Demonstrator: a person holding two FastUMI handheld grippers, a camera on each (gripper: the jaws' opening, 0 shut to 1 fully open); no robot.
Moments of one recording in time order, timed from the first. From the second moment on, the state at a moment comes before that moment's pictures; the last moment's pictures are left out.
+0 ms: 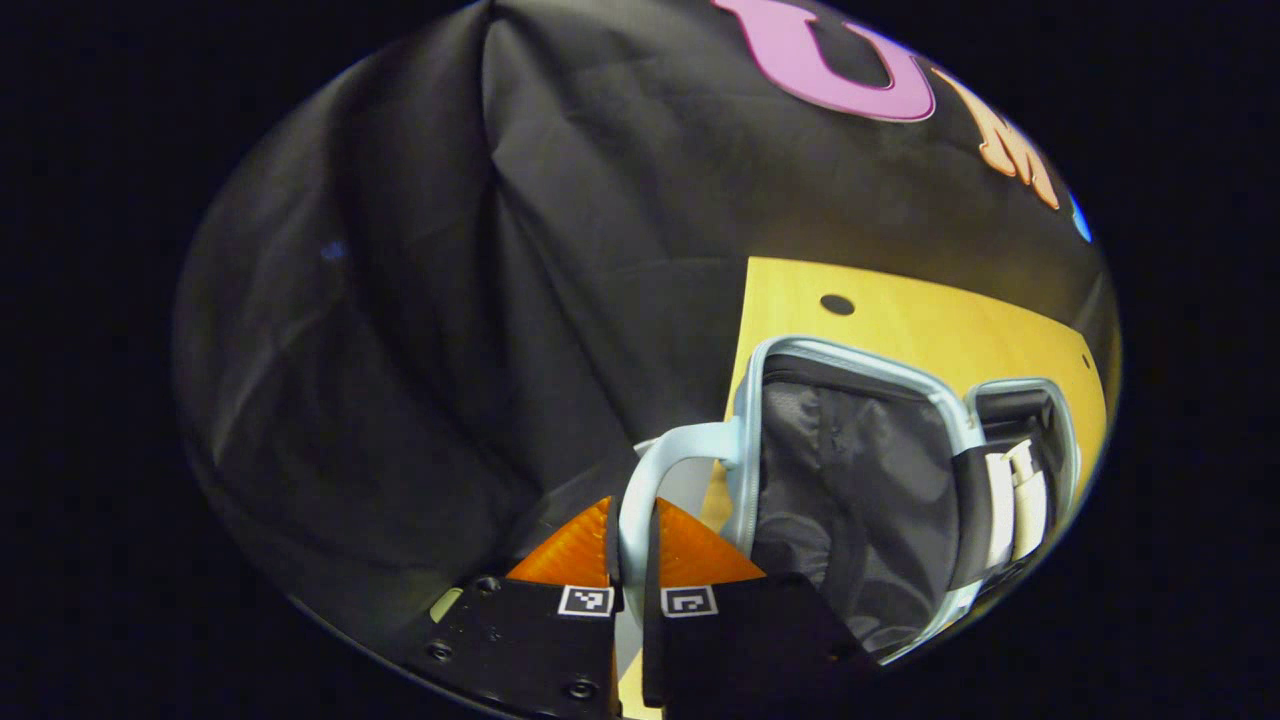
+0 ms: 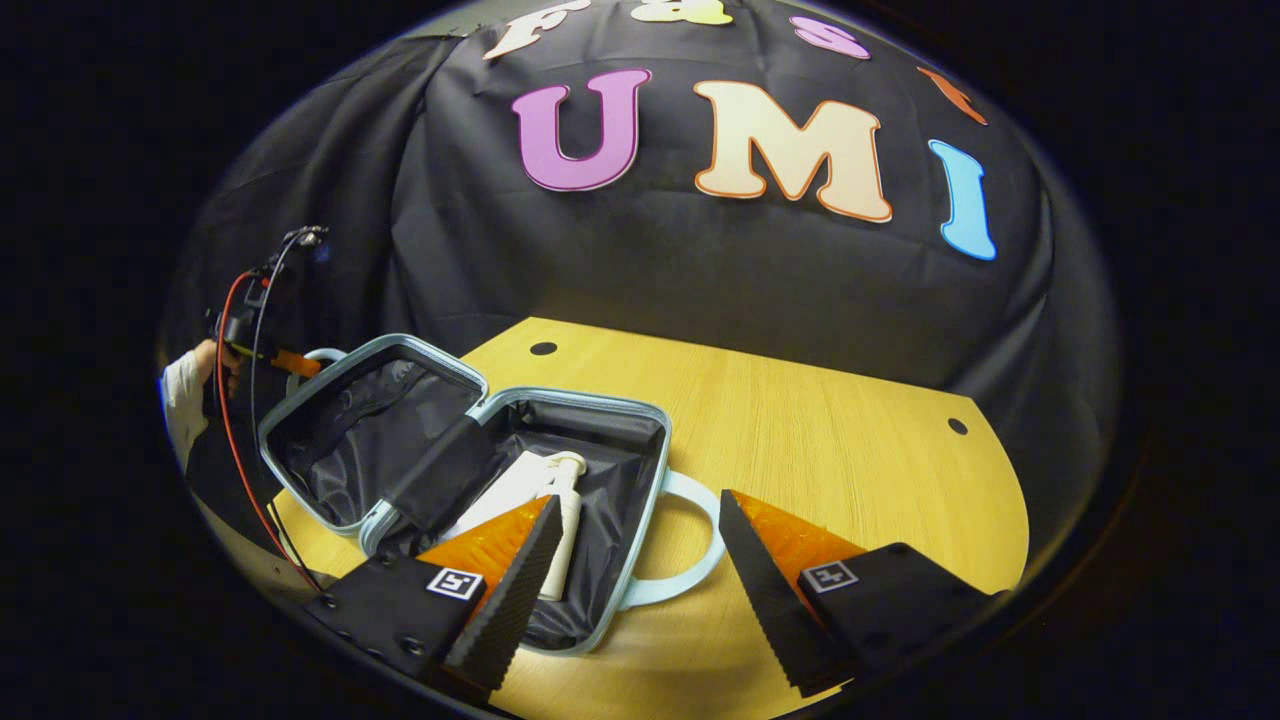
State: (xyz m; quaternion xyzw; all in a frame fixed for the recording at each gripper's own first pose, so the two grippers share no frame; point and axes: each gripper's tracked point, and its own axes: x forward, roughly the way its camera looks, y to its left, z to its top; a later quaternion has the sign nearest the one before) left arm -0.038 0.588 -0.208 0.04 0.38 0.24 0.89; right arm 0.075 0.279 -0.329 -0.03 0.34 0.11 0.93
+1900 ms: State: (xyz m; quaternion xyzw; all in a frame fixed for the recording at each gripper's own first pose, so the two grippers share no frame) left arm 0.087 0.085 -0.227 -0.02 0.39 -0.09 0.92; right arm -0.008 0.001 -0.257 -0.02 0.27 -0.05 0.96
